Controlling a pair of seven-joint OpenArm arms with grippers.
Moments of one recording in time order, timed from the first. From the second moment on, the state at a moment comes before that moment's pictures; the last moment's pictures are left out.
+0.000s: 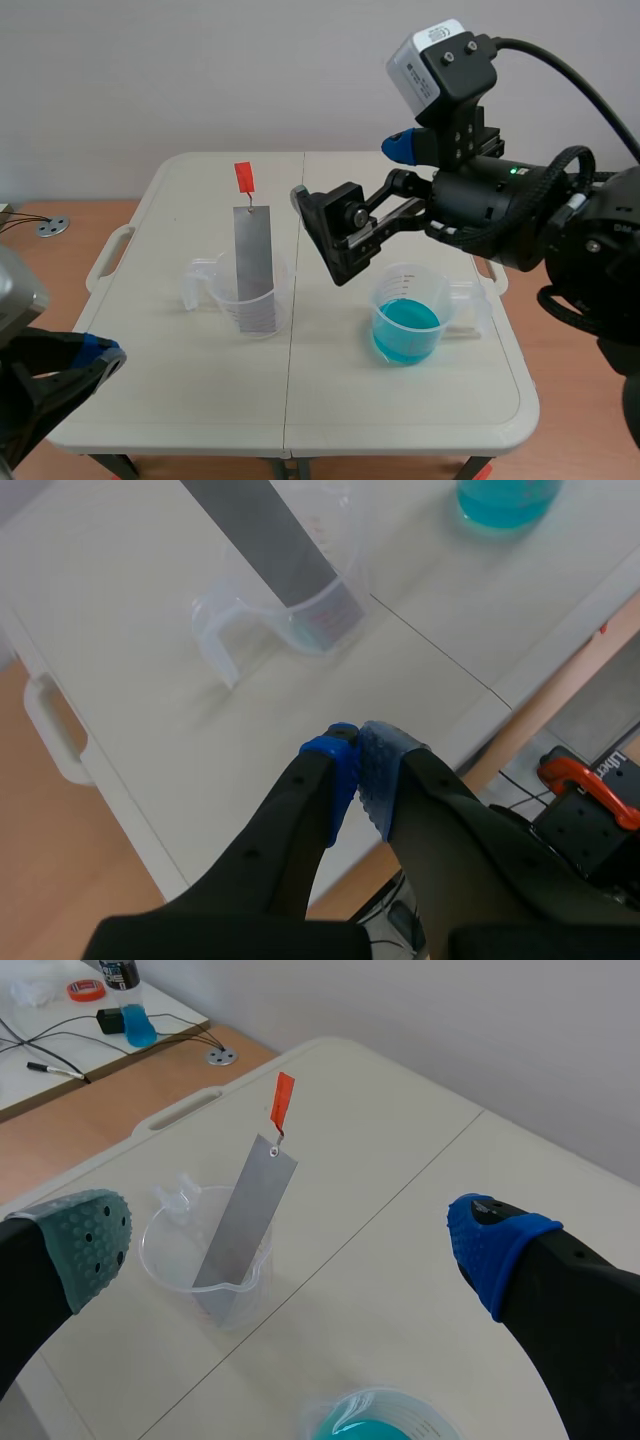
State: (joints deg) left arm 48.7 -30.9 -6.6 121.5 -3.3 -24.4 6.7; right arm -7.7 10.4 -7.7 106.4 9.9 32.6 -17.0
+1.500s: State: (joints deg) left arm 66.9 -30.8 -2.2 95.9 -4.0 -23.9 4.9; right arm 21.0 -3.1 -11.2 60.9 8.0 39.0 -7.1
